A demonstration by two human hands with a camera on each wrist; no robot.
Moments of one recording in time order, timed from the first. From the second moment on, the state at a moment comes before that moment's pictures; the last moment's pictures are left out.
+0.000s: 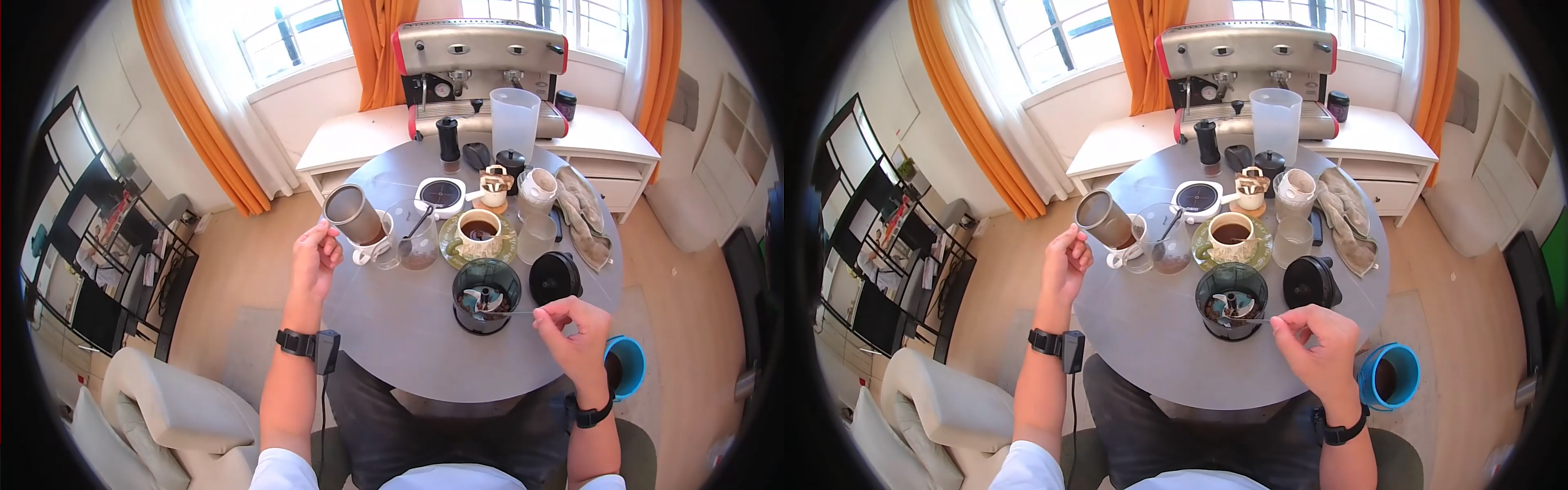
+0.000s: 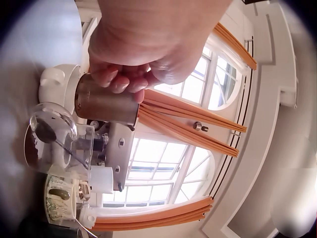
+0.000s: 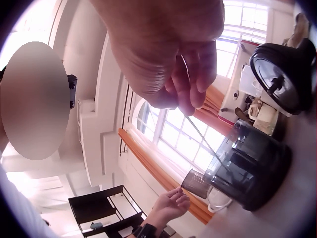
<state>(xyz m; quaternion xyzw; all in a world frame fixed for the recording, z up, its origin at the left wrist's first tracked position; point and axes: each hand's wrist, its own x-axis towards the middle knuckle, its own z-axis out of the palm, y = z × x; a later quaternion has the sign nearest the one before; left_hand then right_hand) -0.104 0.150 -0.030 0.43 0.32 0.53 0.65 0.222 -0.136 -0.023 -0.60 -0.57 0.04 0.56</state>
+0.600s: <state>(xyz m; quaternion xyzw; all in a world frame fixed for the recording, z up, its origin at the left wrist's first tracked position) -0.106 0.189 -0.062 0.51 0.49 0.43 0.56 0.219 -0.124 -0.020 -0.61 -0.60 0.07 0.51</state>
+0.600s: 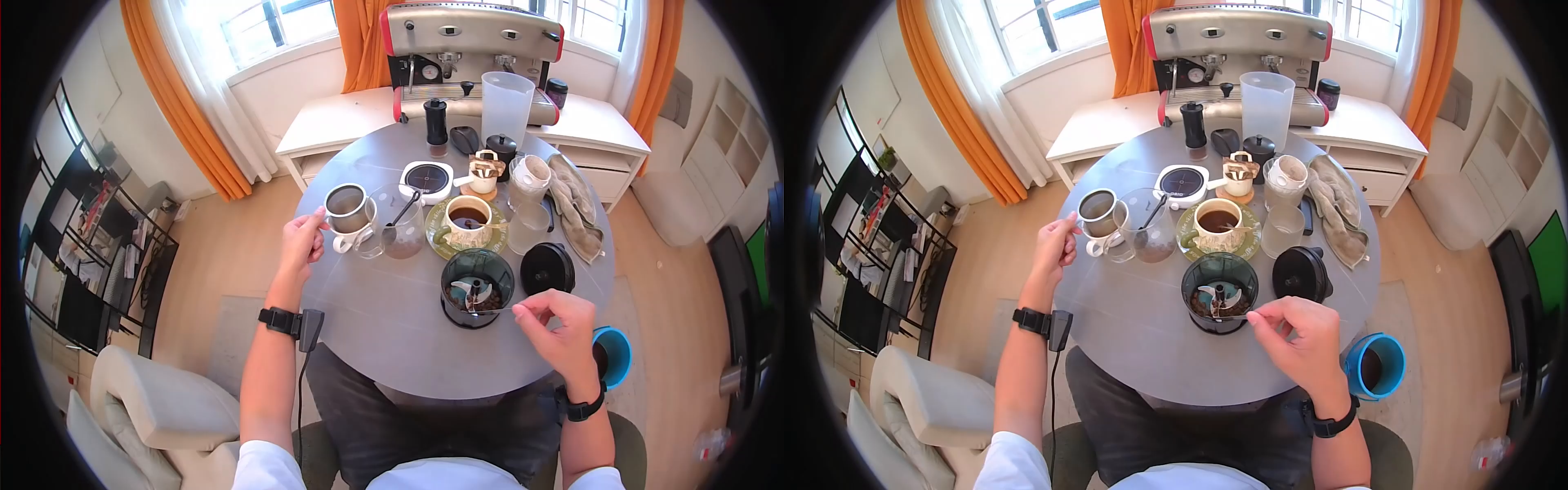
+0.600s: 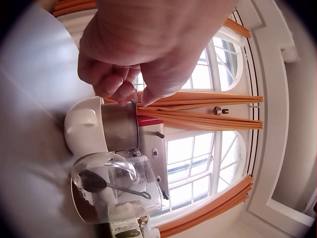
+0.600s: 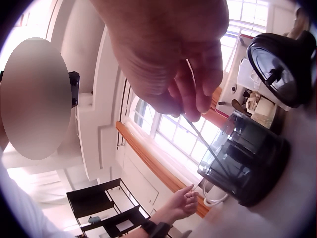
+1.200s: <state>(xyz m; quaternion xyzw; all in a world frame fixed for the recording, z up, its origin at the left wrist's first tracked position) -0.062 0.121 -0.080 0.79 0.43 0.41 0.17 0.219 -0.102 -0.010 -0.58 -0.70 -0.01 0.42</state>
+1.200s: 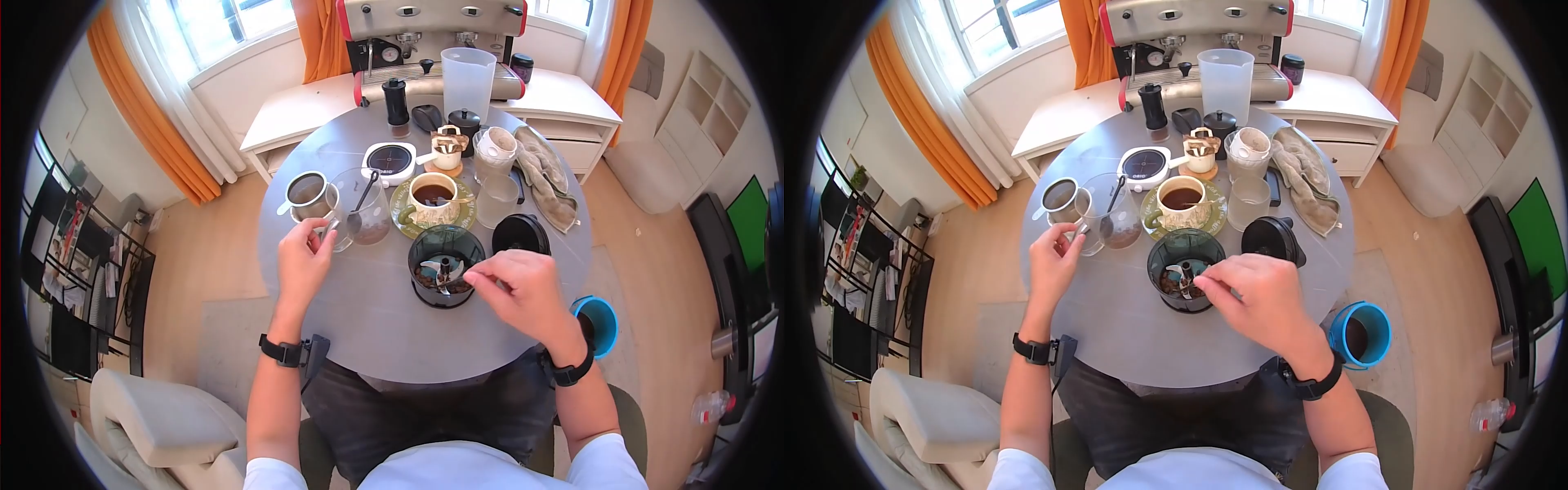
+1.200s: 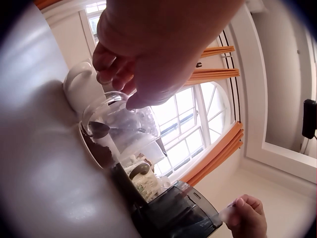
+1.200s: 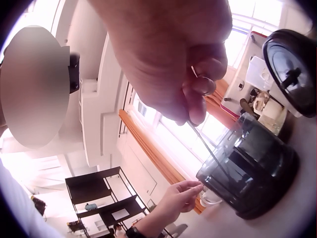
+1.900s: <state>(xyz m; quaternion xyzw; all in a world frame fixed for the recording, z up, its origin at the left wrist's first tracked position) -0.003 0.018 -0.070 0.83 0.27 0.32 0.36 0.236 -0.139 0.014 -0.57 -0.73 -0.14 0.35</state>
